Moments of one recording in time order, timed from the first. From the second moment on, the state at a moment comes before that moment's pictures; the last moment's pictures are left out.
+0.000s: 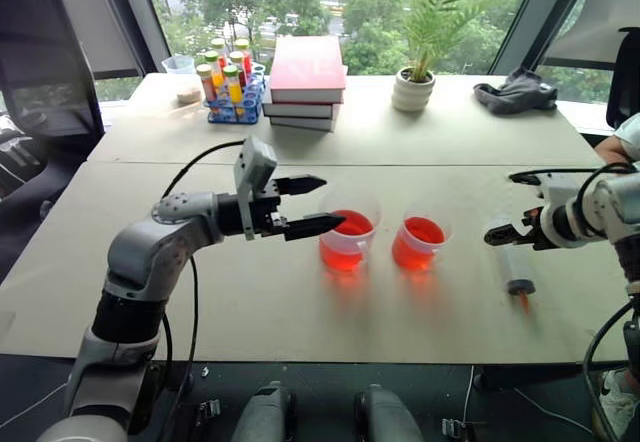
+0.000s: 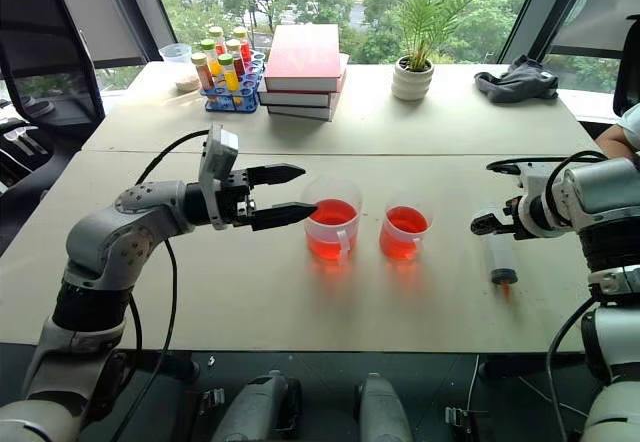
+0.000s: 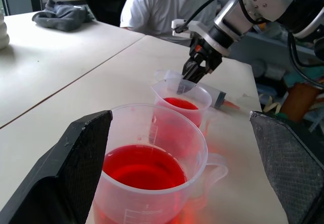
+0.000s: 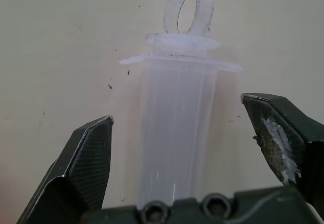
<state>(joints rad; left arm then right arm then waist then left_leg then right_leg) -0.59 0.50 -0.02 -0.24 -0.67 0.74 -0.90 -0.88 -0.98 0.26 0.51 0.40 1.32 0.60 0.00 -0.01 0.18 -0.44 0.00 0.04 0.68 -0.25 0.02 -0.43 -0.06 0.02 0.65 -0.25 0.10</state>
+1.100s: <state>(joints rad) -0.81 0.65 0.05 -0.05 -0.73 0.80 -1.02 -0.75 -0.36 -0.35 -0.33 0.71 0.76 0.58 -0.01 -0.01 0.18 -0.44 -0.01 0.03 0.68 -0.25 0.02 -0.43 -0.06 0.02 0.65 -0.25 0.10</state>
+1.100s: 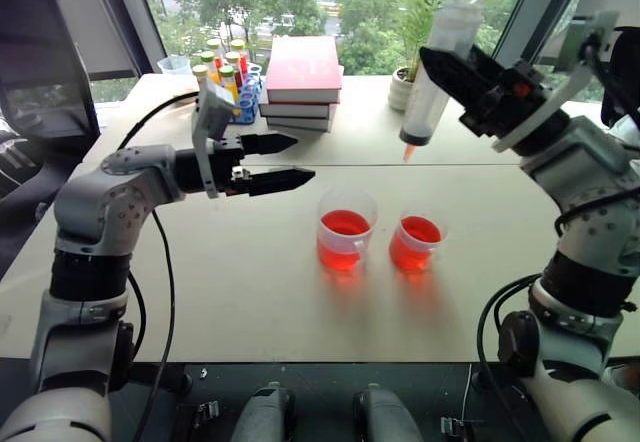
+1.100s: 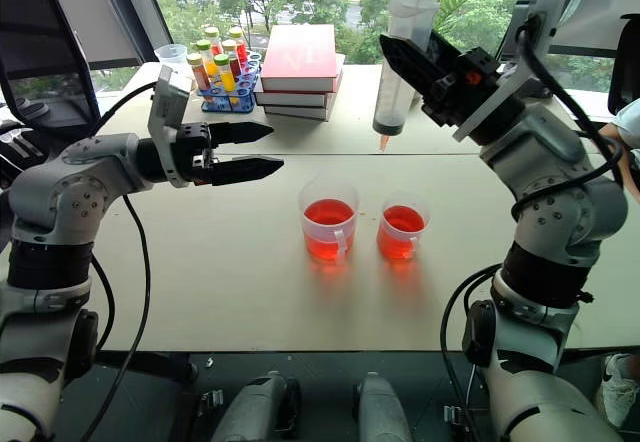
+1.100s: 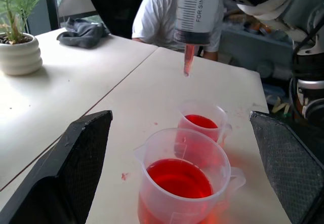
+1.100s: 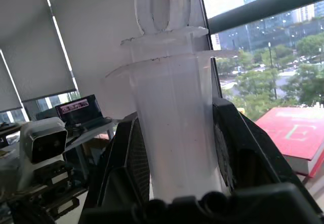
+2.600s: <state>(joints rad) -0.97 0.41 -0.07 0.14 -0.58 0.71 -1.08 -0.36 -0.25 0.04 -0.19 0.40 0.21 0.68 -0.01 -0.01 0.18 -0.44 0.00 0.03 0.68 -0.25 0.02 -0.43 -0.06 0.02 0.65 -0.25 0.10</state>
